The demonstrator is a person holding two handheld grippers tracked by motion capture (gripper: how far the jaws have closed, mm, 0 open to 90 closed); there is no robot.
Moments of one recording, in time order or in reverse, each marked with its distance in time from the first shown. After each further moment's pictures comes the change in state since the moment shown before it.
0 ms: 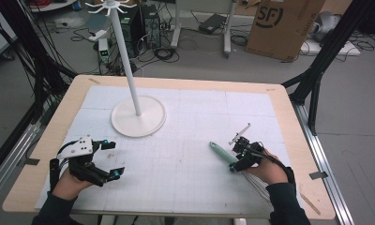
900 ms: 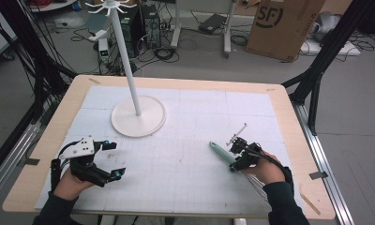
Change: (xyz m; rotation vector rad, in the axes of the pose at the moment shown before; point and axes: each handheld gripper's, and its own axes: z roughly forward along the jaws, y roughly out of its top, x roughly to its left) left arm -0.001 -0.001 0.003 0.008 0.000 0.004; right arm 0.004 0.005 0.003 0.060 0.017 0.009
